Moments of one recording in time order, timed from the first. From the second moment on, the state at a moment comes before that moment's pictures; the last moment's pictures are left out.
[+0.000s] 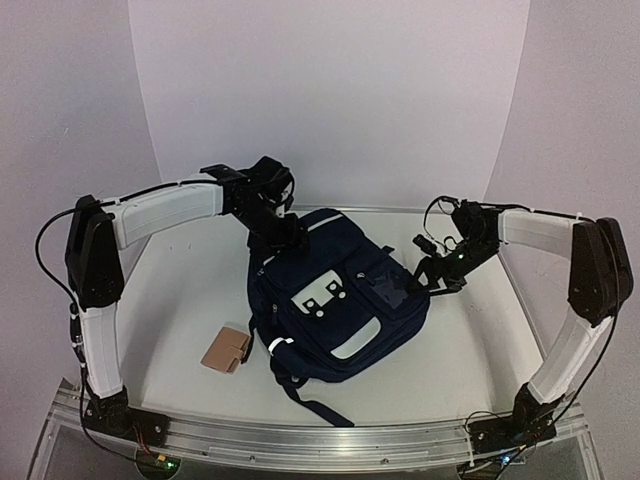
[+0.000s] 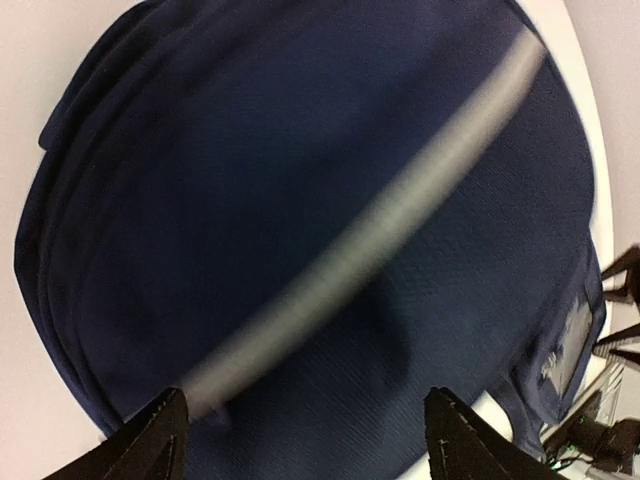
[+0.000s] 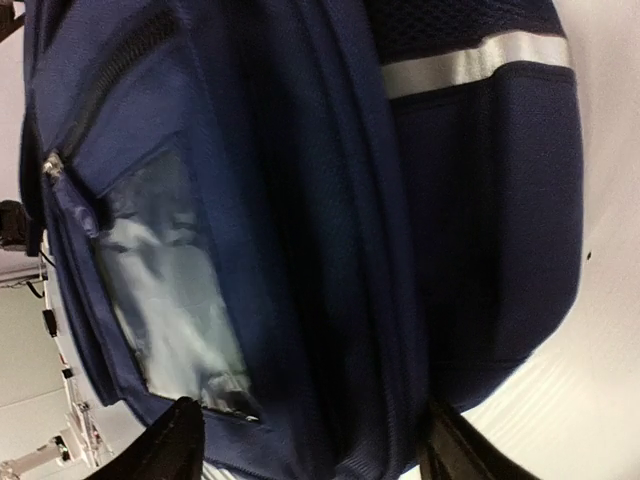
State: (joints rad) left arm -0.73 1.98 1.80 -0.83 0.10 -0.60; right arm 0.25 1.74 1.23 -0.86 -0.67 -0.11
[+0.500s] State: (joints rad) left arm -1.04 1.80 1.75 -0.95 -0.08 -0.29; right arm 0.25 1.64 1.24 -0.91 -0.63 -0.10
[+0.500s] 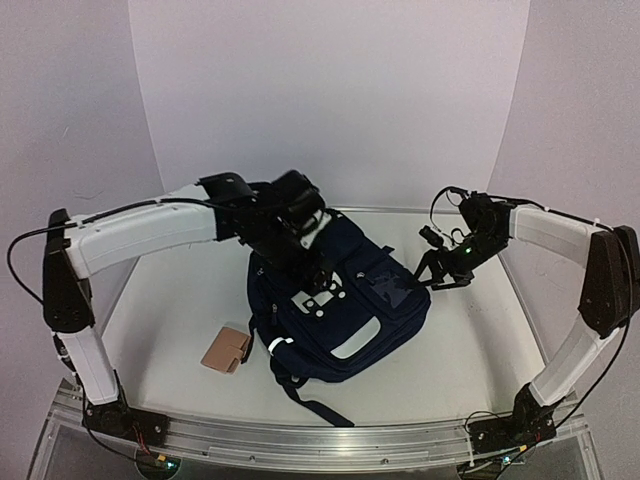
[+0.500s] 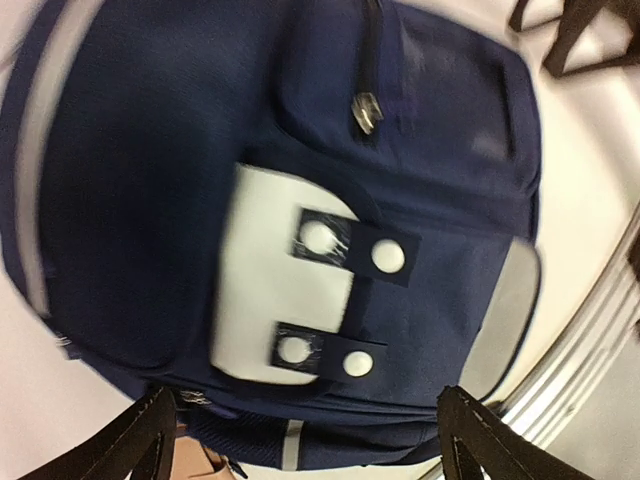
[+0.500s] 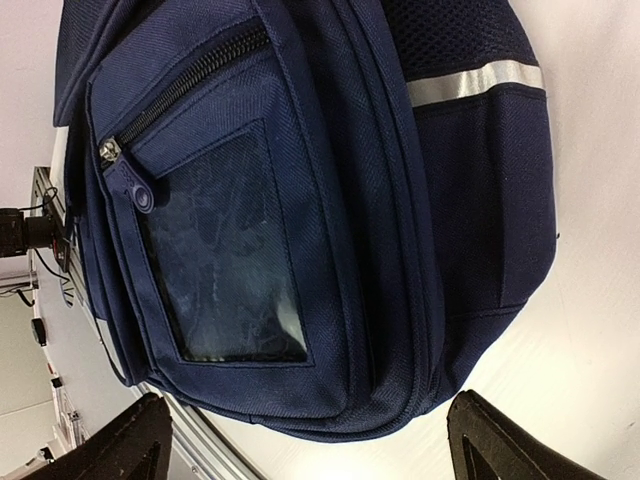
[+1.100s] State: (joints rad) left arm -1.15 2.11 1.93 -1.16 -0.30 -0.22; right arm 0.25 1.72 1.16 -0.89 -0.61 -0.15
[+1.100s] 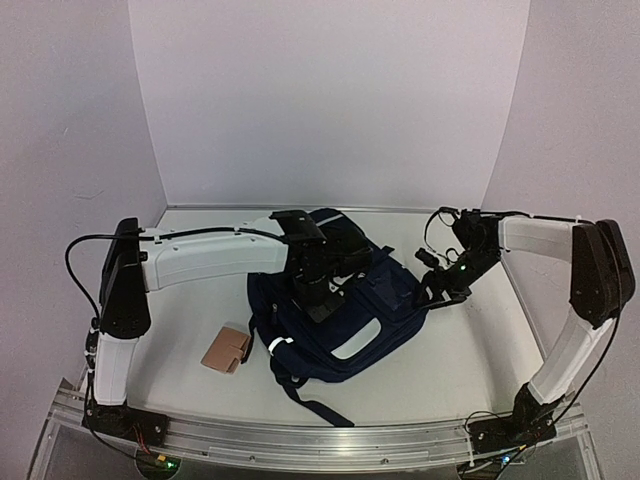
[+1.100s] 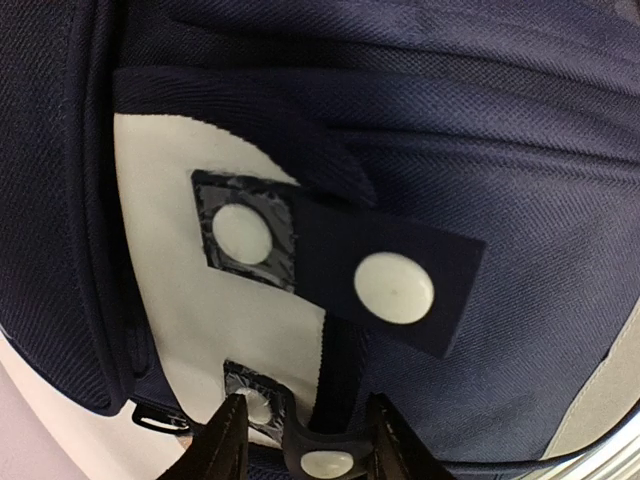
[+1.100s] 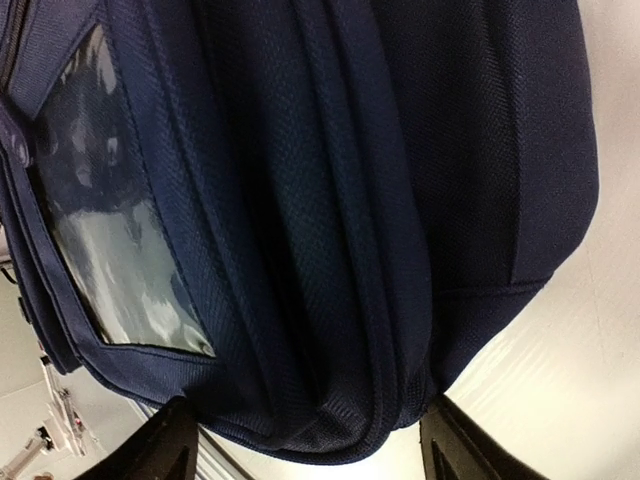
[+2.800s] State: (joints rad) left arm -0.64 2.10 1.88 -0.95 0.37 -0.45; right arm 0.26 1.58 1.34 -1.08 -0.40 -0.54
